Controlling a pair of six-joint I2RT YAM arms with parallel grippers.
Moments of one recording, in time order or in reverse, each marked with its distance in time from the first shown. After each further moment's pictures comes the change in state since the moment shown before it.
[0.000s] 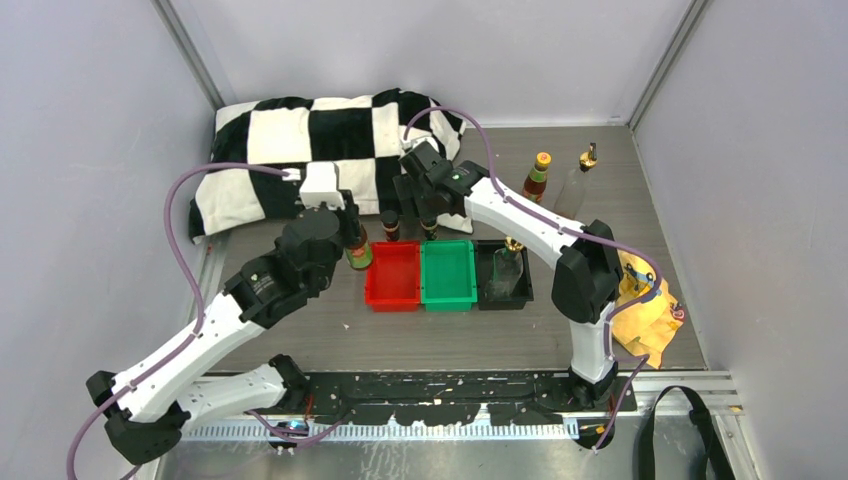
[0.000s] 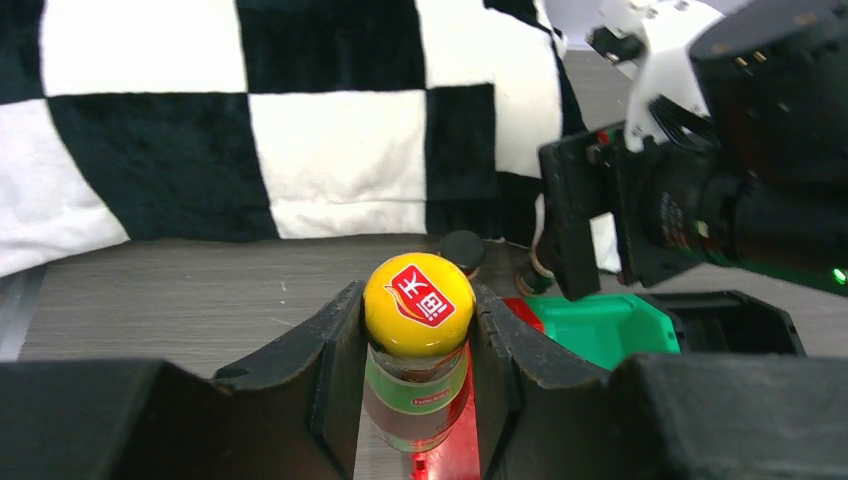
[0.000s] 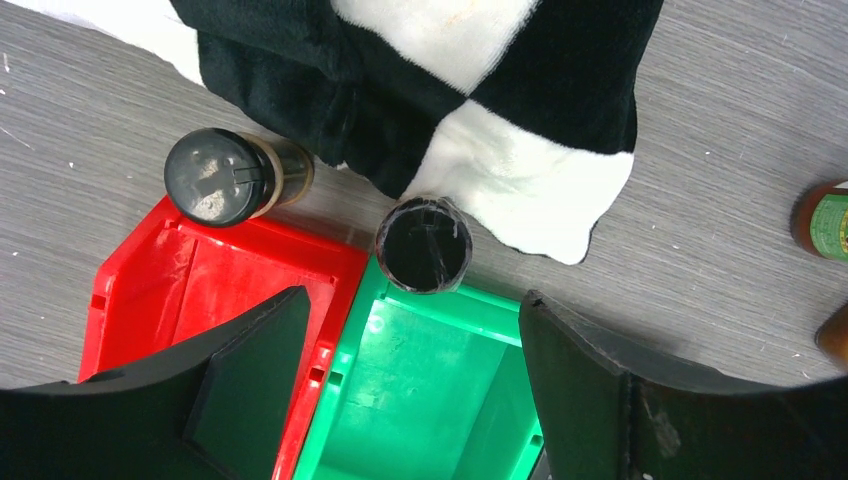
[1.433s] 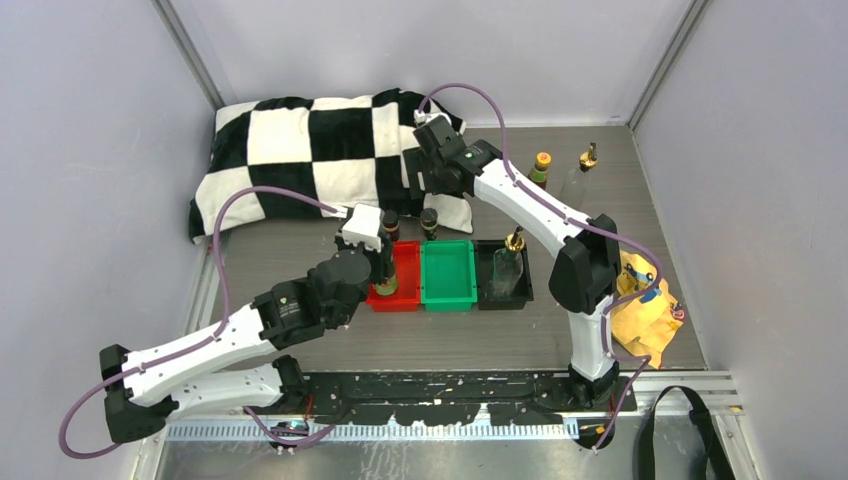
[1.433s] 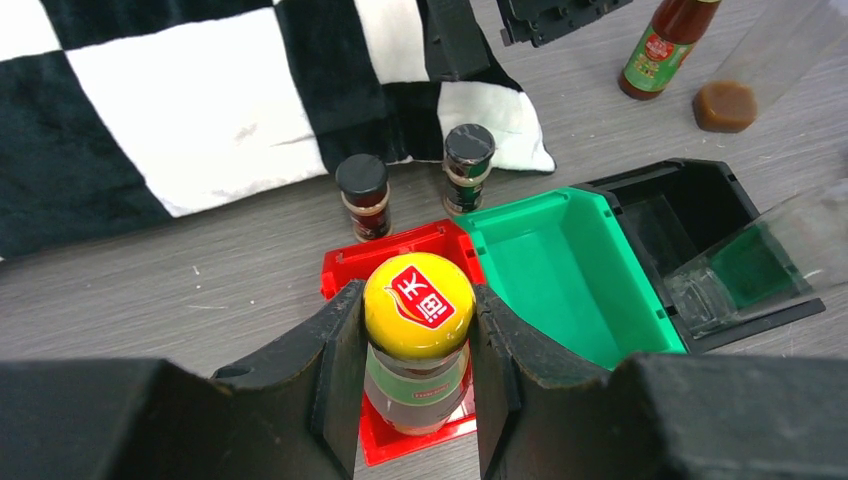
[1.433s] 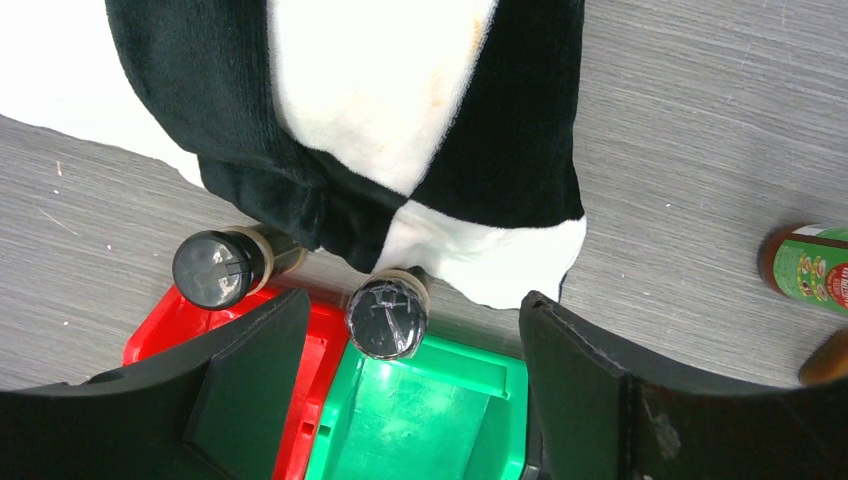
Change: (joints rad) left arm -0.281 -0.021 -0.193 0.113 -0.036 0.021; right arm -0.088 0.049 0.139 -0.012 -0.056 0.000
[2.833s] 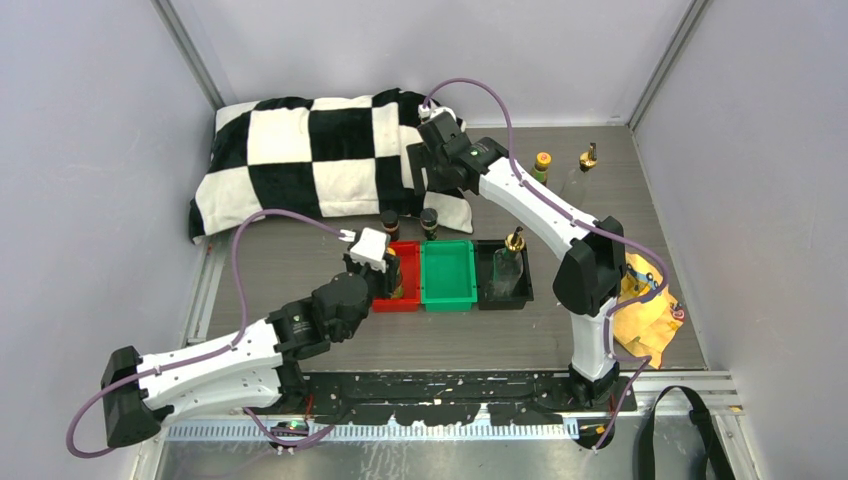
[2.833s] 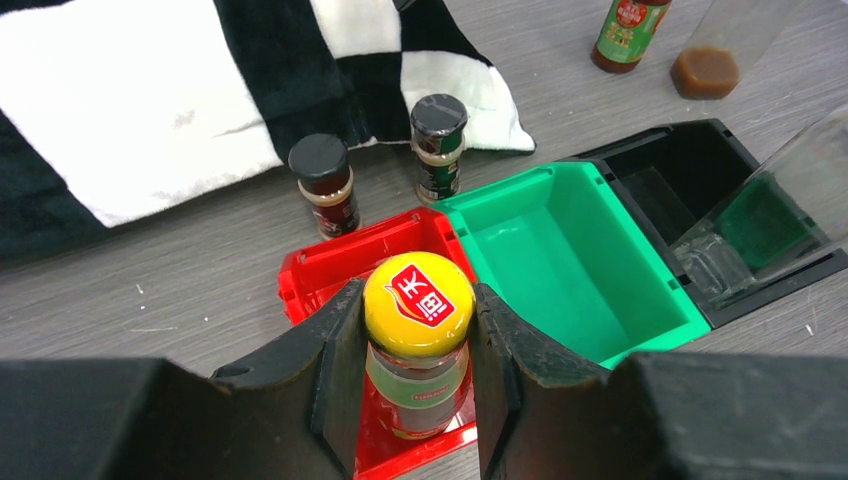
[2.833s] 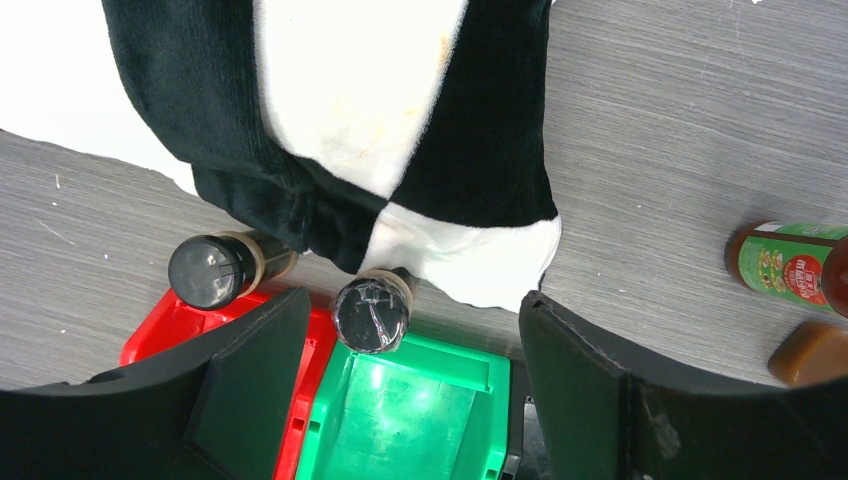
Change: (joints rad) left arm -0.003 -0.062 -0.291 0.344 0.065 0.100; right arm -0.005 -0.028 0.004 -0.009 0.026 -0.008
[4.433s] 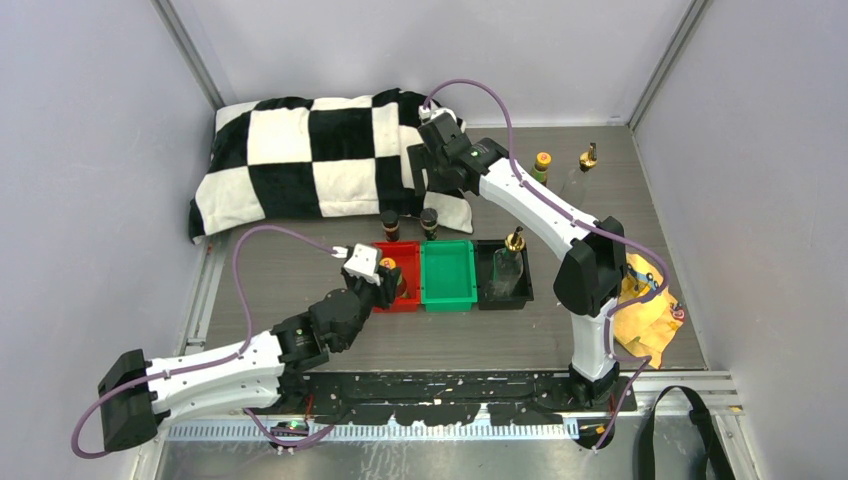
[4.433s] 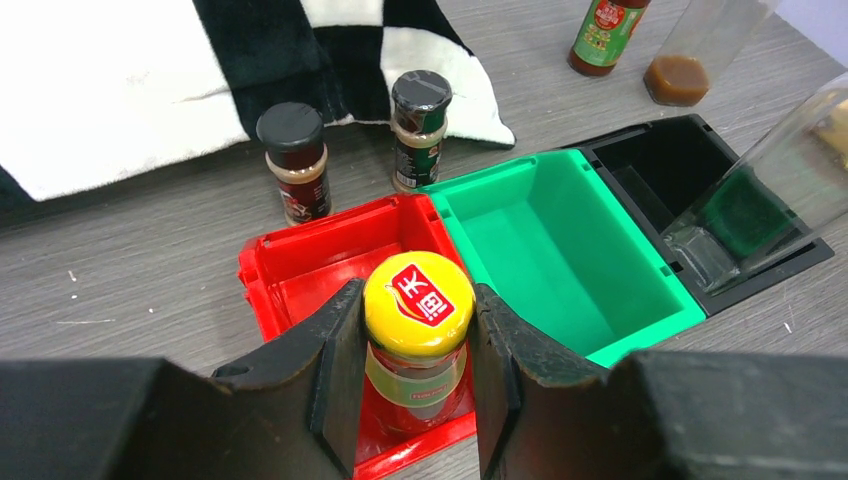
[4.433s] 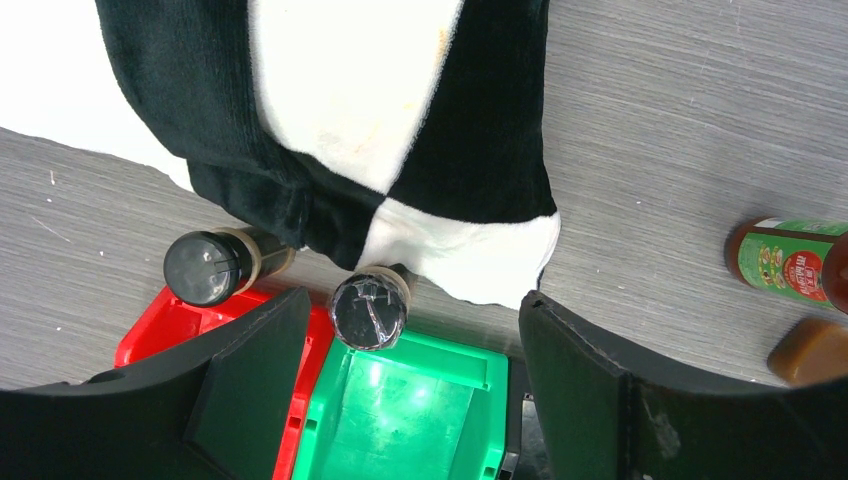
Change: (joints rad) left arm 0.000 -0.040 -0.210 0.243 0.028 -0.027; right arm 0.000 -0.005 -0.012 0.002 0.000 0.000
